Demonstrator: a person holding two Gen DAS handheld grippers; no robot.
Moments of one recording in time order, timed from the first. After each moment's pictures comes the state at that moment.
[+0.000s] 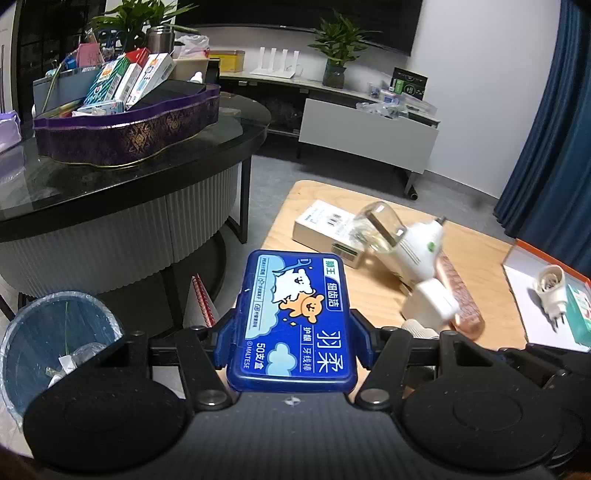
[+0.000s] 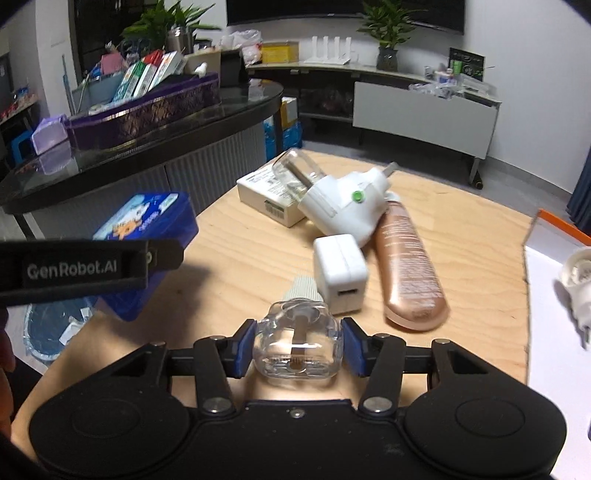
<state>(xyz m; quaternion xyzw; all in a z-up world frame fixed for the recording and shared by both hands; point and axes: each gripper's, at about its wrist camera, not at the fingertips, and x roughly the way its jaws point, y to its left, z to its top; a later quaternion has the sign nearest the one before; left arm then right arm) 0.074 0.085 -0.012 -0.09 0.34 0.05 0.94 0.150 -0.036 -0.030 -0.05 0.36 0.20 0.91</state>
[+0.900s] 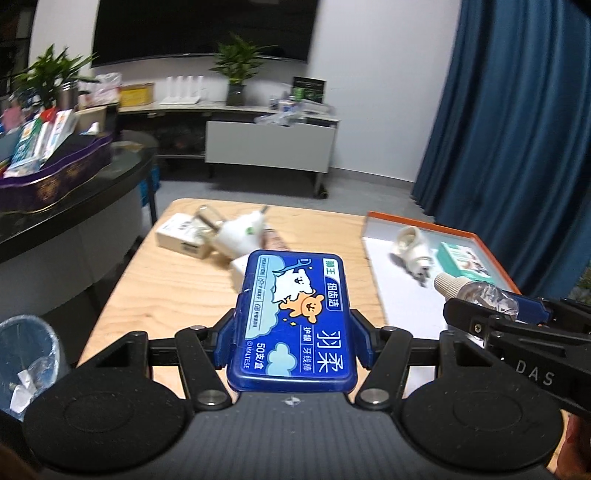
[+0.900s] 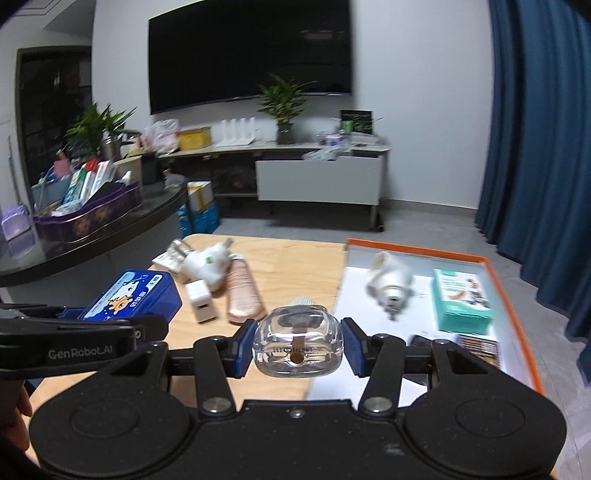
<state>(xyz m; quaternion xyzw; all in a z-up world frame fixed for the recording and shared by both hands) 0.013 -0.021 0.016 -0.04 0.30 -0.08 0.95 0.036 -0.174 0.035 0.01 0.25 0.07 0.97</state>
